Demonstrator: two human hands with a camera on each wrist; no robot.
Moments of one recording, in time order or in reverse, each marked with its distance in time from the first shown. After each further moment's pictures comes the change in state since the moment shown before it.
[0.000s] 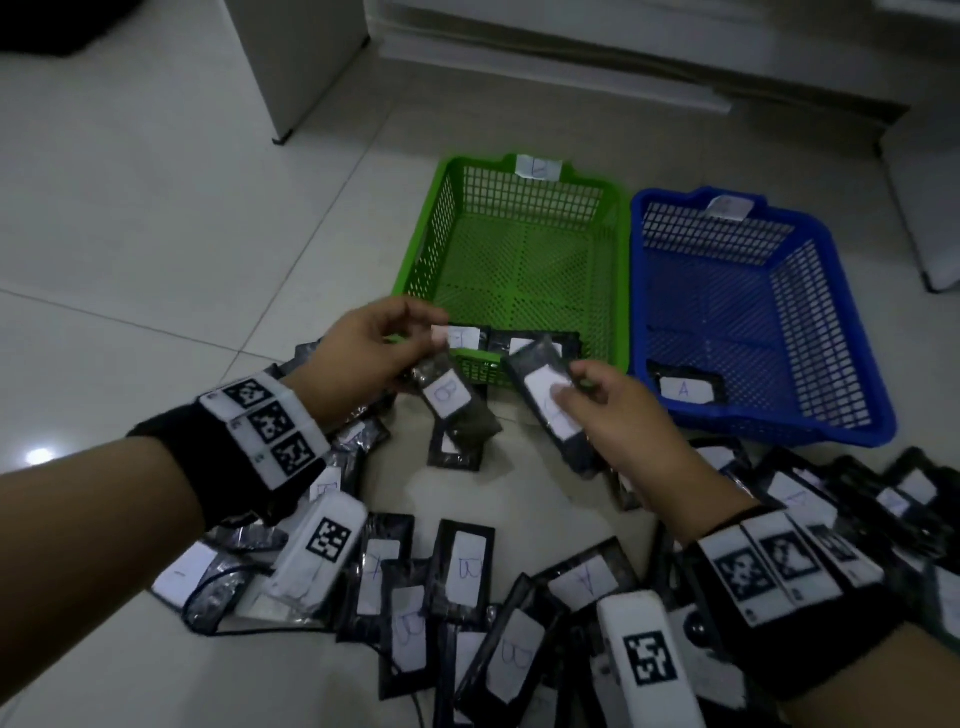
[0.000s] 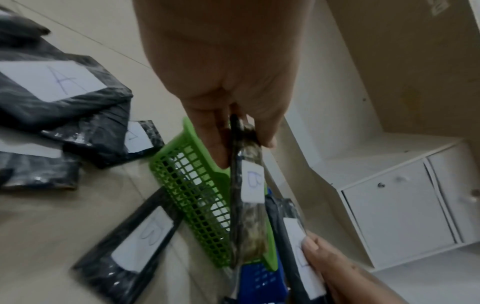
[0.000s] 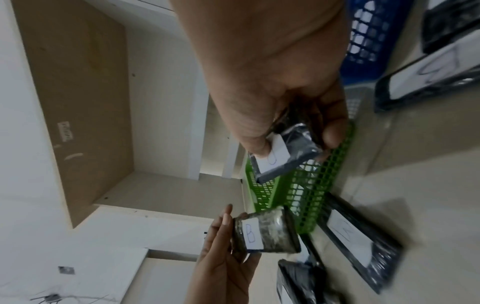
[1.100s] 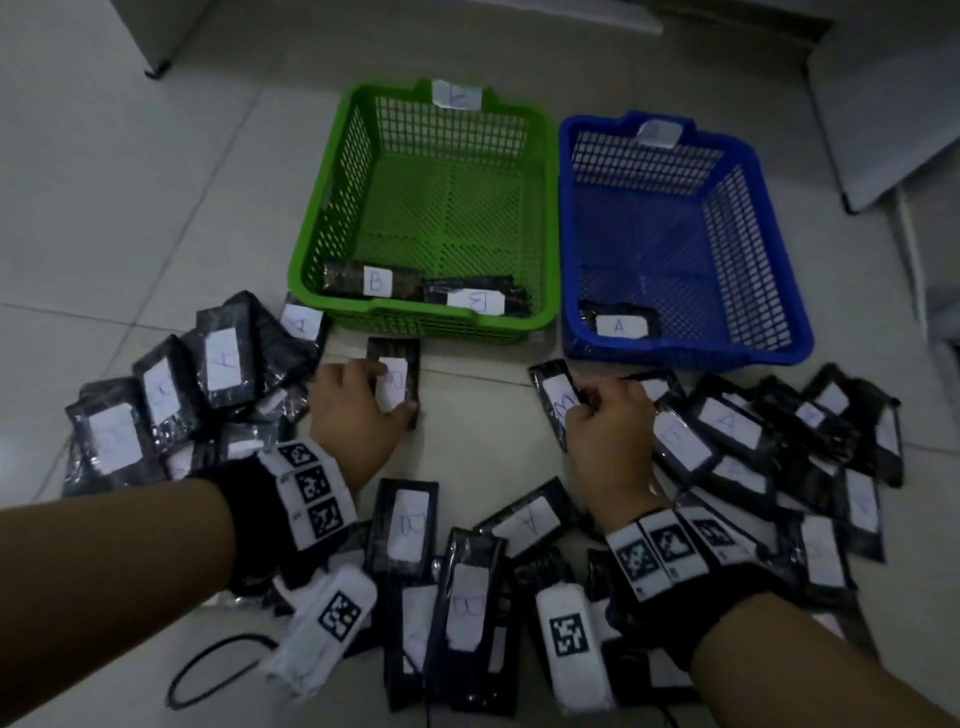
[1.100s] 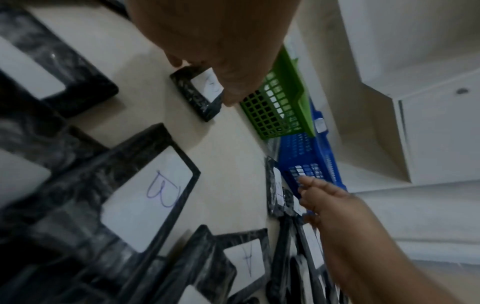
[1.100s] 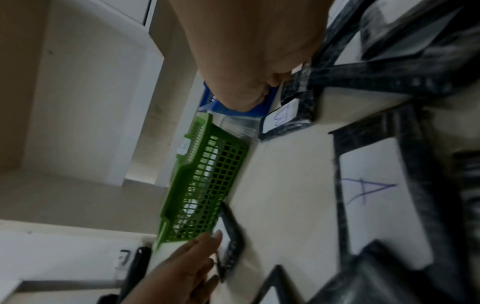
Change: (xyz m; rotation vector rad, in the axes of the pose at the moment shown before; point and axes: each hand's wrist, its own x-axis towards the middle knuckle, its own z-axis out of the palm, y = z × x) left_hand -0.027 -0.099 0.077 0.769 0.188 -0.108; right_hand -0.010 0.112 0.001 -0.289 0.572 0.000
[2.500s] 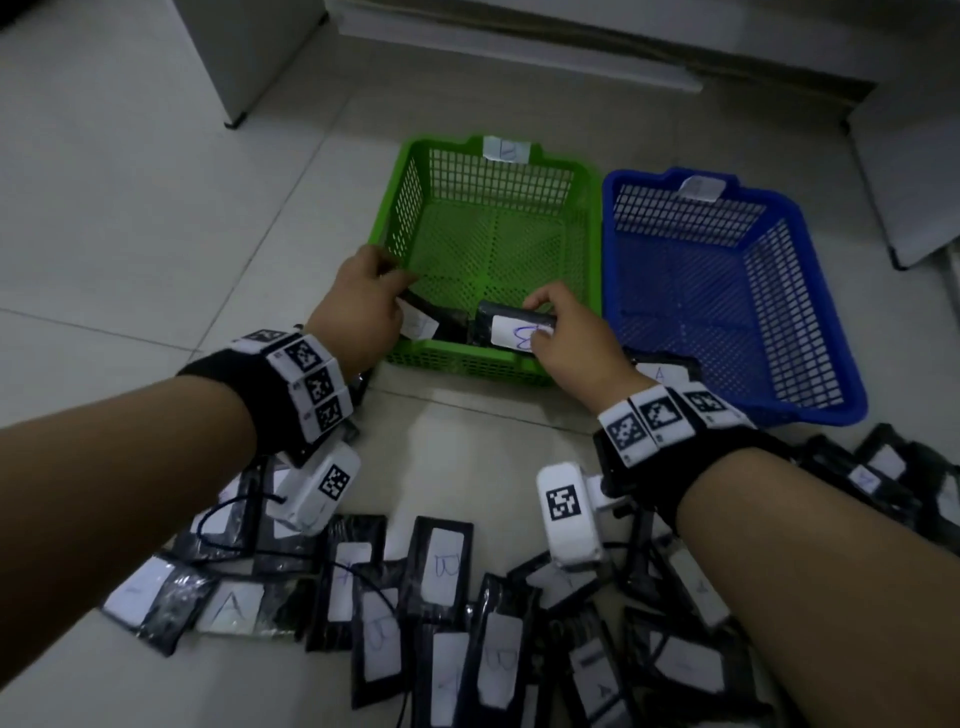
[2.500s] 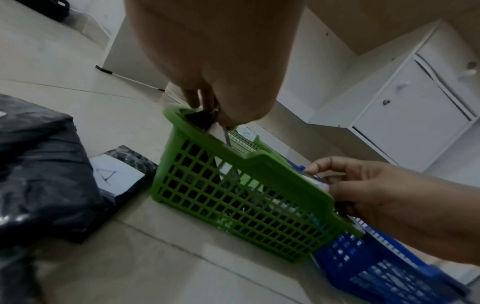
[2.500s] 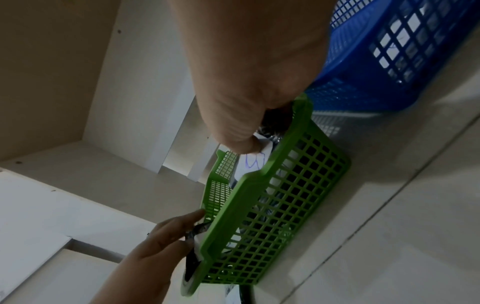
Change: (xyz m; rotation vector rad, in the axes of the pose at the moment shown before) left_hand 0.113 0.018 -0.085 0.245 0.059 0.419; right_hand 0.091 -0.108 0.020 0.010 -0.461 -0.272
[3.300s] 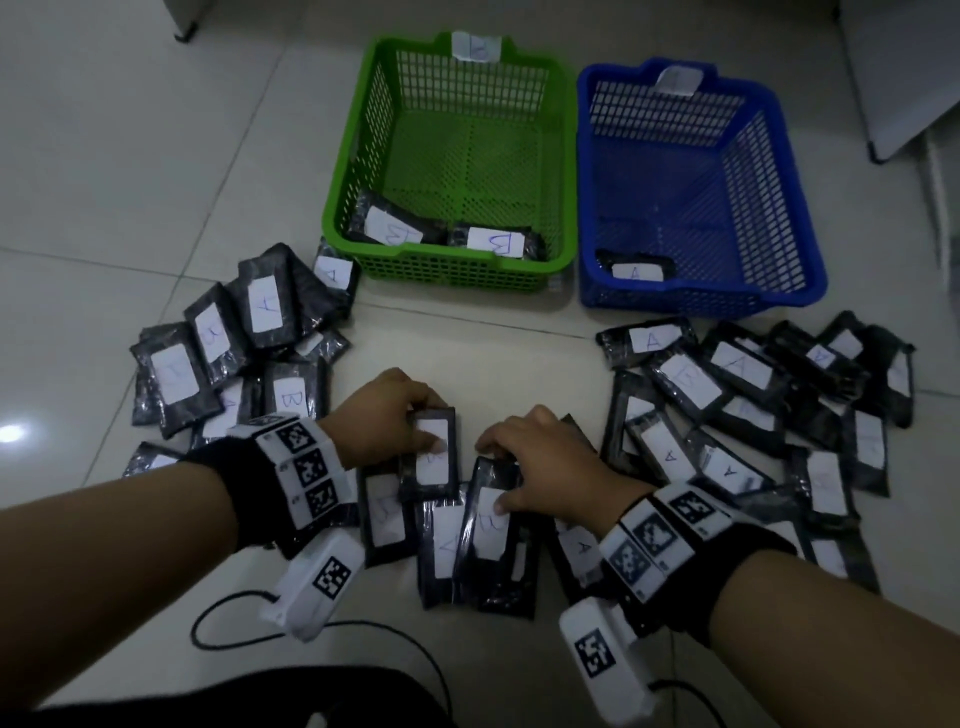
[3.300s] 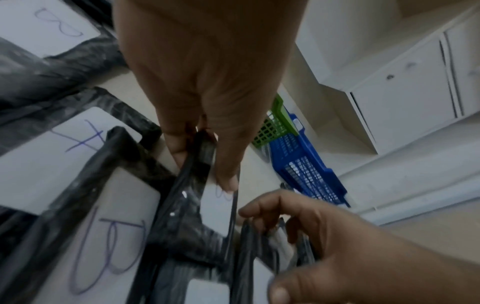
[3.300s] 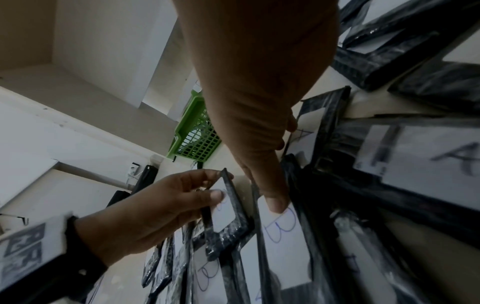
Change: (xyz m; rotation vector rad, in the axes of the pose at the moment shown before) left_hand -0.152 0.047 0.042 -0.258 -0.632 -0.058; right_hand -0.178 0.039 0.054 -0.363 -0.554 -0.155
